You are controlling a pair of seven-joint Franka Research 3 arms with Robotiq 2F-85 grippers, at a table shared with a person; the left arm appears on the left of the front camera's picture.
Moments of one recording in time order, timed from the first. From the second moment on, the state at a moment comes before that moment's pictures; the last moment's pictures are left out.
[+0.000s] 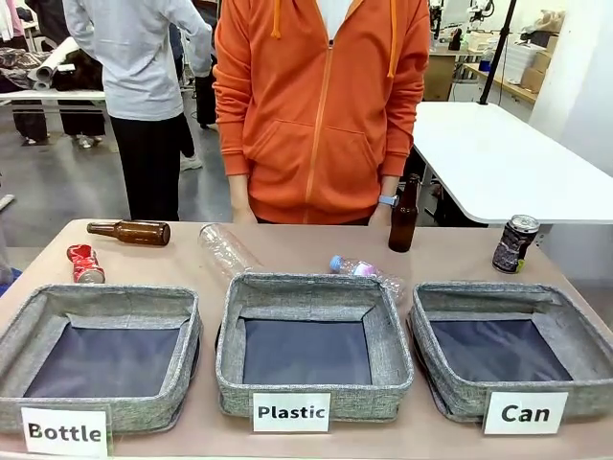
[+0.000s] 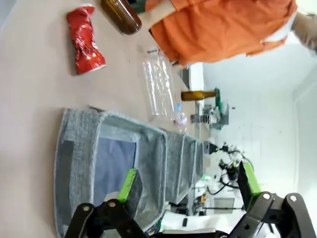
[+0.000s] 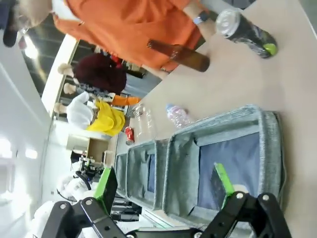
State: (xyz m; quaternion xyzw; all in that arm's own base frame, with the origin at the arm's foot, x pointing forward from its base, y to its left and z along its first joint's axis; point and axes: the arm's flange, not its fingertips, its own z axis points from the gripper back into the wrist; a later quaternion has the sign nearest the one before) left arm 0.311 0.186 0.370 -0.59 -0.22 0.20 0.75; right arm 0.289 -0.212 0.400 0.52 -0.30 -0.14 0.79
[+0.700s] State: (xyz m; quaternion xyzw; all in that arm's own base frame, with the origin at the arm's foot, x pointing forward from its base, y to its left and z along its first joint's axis) left arm 0.312 0.186 0.369 -0.59 -0.22 0.21 0.75; right arm 0.285 -0.210 0.402 0.51 -0.29 -0.15 0.79
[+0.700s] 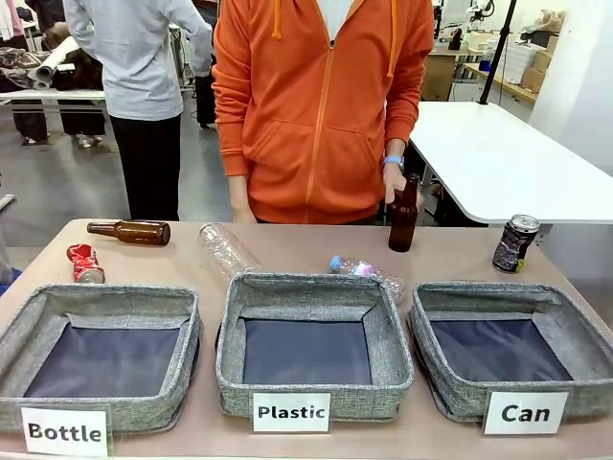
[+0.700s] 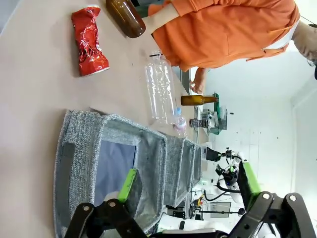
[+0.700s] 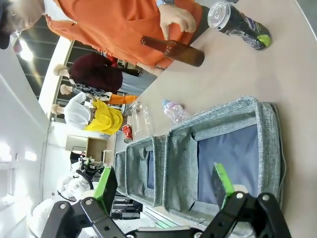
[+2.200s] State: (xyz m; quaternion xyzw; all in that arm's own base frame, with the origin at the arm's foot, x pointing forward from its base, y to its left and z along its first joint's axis) left arm 0.312 0.185 0.369 -0.59 -0.22 0.21 0.75; right arm 0.370 -0.135 0.428 0.15 -0.45 0.12 0.87
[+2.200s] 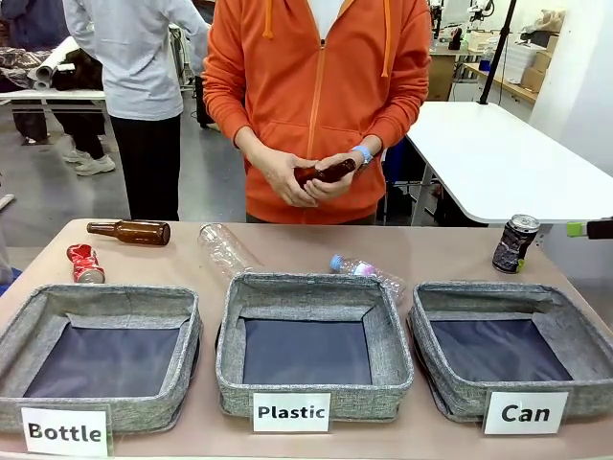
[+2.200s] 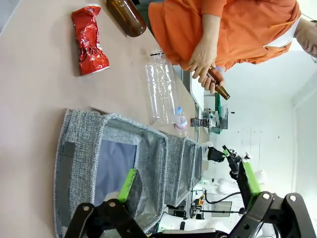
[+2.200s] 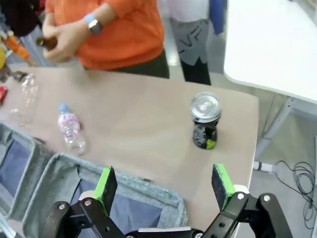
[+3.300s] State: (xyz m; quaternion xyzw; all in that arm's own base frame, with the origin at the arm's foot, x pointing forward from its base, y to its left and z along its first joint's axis) left arm 0.312 0.185 0.369 -0.59 -0.22 0.21 0.75; right arm 0.450 -0.215 0.342 0.22 -0.42 0.28 0.84
